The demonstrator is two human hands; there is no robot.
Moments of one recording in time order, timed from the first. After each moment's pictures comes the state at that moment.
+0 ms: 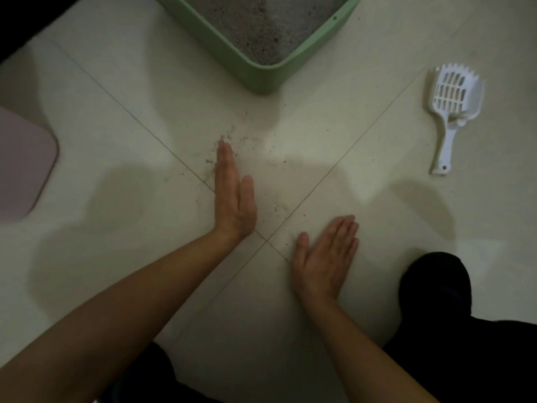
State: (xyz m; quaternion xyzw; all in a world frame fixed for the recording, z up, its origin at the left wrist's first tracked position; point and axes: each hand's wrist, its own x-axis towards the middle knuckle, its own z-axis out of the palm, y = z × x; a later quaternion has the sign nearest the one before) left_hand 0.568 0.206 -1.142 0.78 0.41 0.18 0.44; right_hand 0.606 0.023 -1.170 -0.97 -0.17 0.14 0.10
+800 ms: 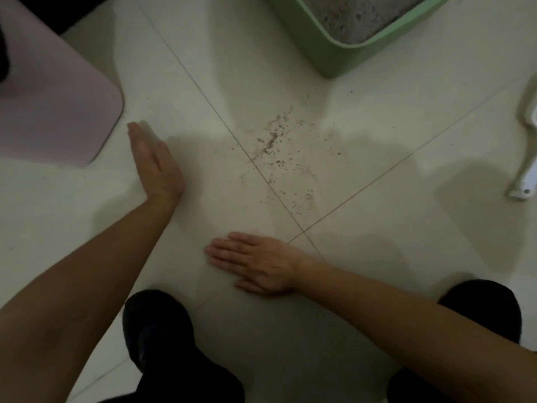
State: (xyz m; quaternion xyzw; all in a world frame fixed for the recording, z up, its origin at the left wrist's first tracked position) left_hand 0.426 0.320 -1.163 0.65 0.65 0.28 0.27; right_hand 0.560 0.108 -1.184 -0.38 -0.91 0.17 0.03
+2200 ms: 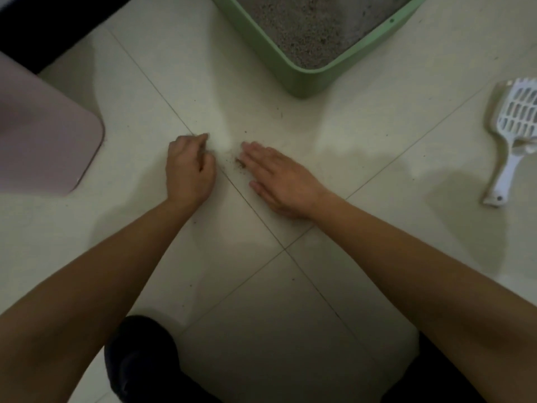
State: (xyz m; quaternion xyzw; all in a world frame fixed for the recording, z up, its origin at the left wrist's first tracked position) left_hand 0.509 0.316 -1.154 0.83 0.49 0.18 0.19; right_hand 0.690 0.193 -1.164 -0.62 -0.75 0.18 0.13
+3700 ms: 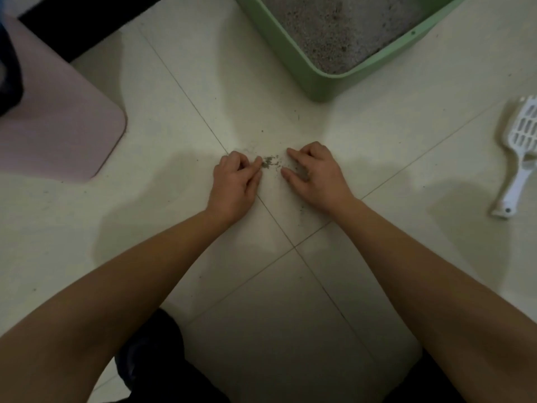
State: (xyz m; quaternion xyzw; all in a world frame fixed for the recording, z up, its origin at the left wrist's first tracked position) left_hand 0.519 0.272 -1.169 0.90 0.37 0.16 0.19; right_hand 0.705 0.182 -1.176 -0.75 -0.57 0.14 0.31
